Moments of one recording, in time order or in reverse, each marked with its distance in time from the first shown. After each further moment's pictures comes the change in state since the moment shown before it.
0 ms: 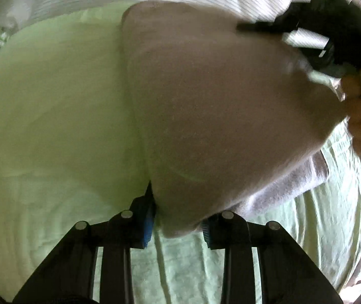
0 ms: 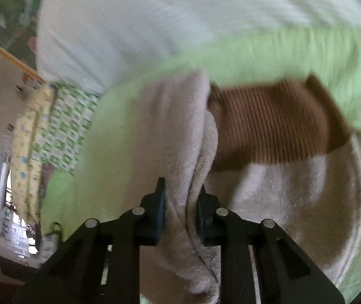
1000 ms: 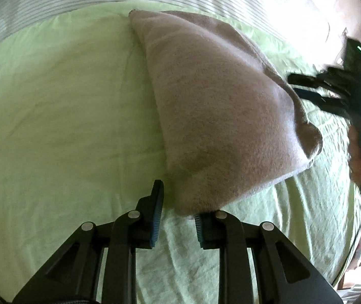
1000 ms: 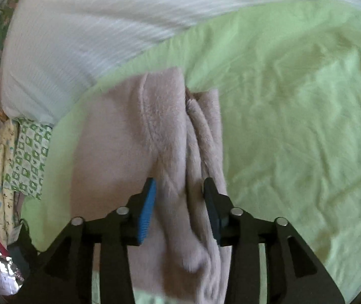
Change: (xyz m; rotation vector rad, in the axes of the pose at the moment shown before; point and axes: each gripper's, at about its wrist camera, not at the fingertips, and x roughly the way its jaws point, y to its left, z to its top) left arm 0.005 -0.034 0.001 0.061 0.038 -0.061; right arm -0.085 -0.077 -0.067 0.187 -0.135 -0.264
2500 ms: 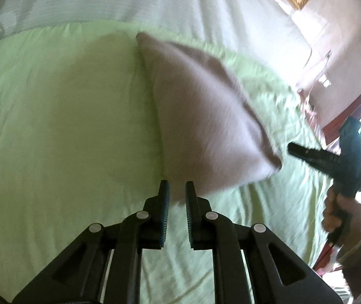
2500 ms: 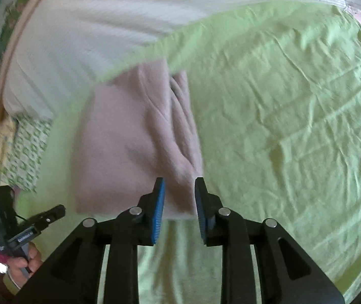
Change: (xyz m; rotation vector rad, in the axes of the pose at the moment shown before) left arm -0.078 0.032 0.008 -0.055 -0.047 -0.167; right arm -0.070 -0.013 -0.071 0.044 -0.068 -0.062
